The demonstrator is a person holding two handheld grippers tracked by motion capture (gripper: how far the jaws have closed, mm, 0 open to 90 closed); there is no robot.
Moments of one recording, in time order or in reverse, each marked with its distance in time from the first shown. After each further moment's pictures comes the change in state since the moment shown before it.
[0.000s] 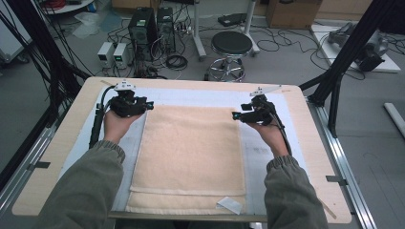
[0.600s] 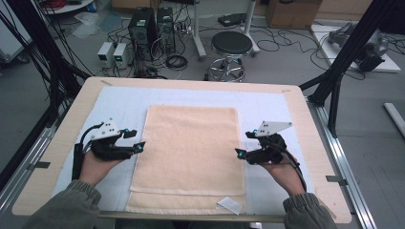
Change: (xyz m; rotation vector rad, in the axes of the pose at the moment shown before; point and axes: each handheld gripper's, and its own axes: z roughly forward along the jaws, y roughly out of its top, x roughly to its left) left arm -0.062 -0.082 -0.086 -0.063 -0.142 0.165; right arm 0.087 -0.060 -0.062 0.002 0.039 -0.204
